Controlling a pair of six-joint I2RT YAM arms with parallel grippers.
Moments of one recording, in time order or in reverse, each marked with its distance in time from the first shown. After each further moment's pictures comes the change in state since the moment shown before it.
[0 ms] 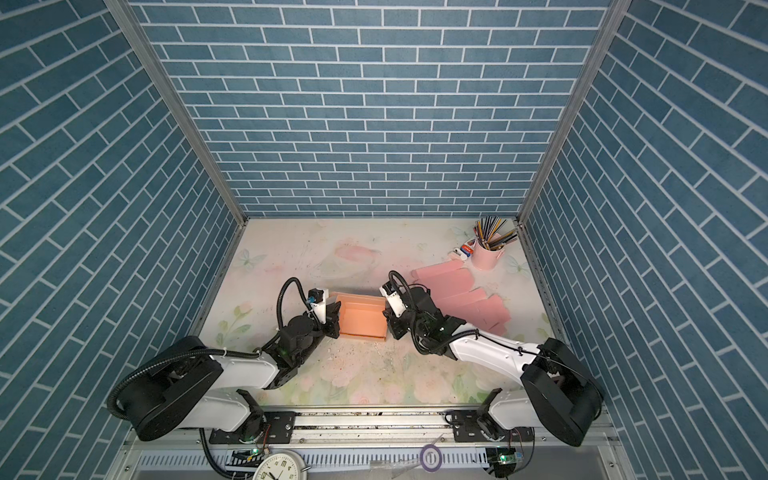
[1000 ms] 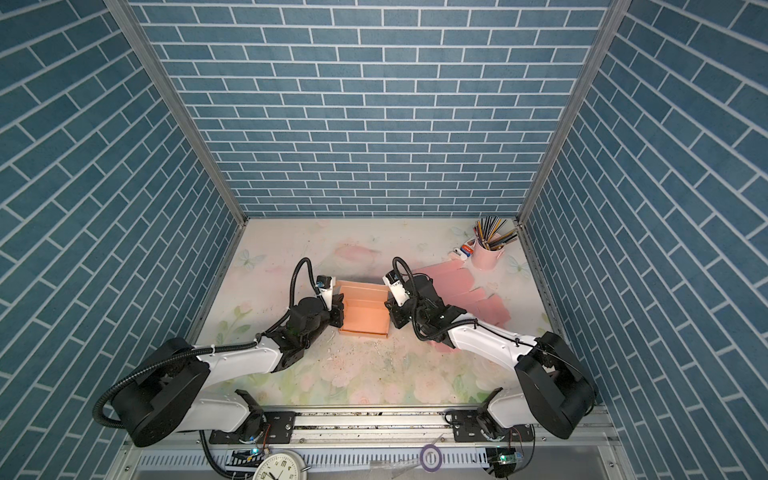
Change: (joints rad) left arm 0.037 -0.045 0.191 -0.359 0.019 0.003; right arm -0.076 0.050 0.078 -0.039 -0.072 0.000
